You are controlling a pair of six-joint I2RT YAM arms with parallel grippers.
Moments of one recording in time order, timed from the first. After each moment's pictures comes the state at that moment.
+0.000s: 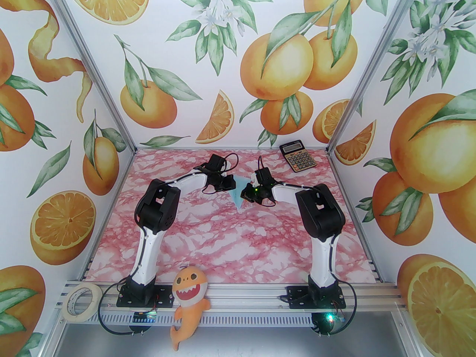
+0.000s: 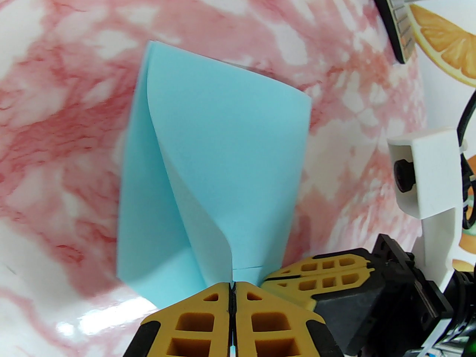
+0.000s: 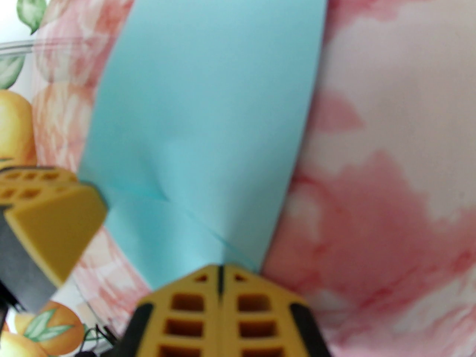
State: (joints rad) left arm -0.50 2.25 1.68 -0.40 0.42 -0.54; right arm 0.38 2.06 1.23 -0.13 -0.45 0.75
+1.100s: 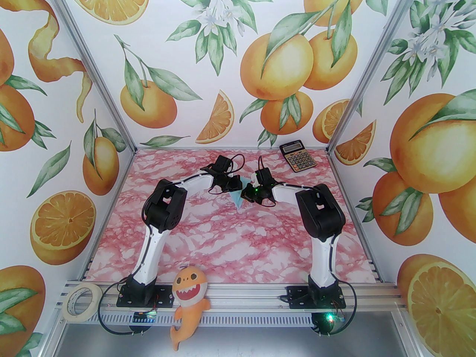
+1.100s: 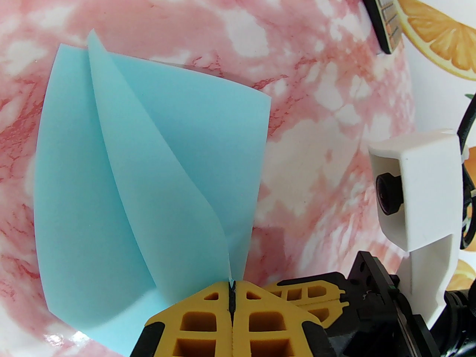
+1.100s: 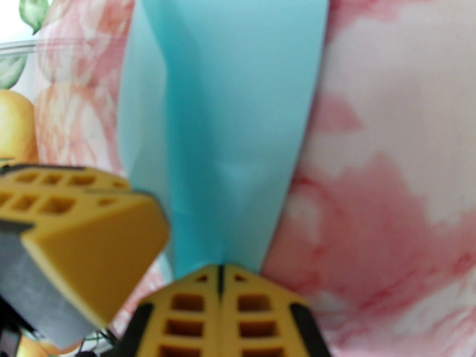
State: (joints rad) left arm -0.53 2.32 1.75 -0.37 0.46 -0.59; right arm 0.37 2.06 1.21 -0.10 -0.46 0.75
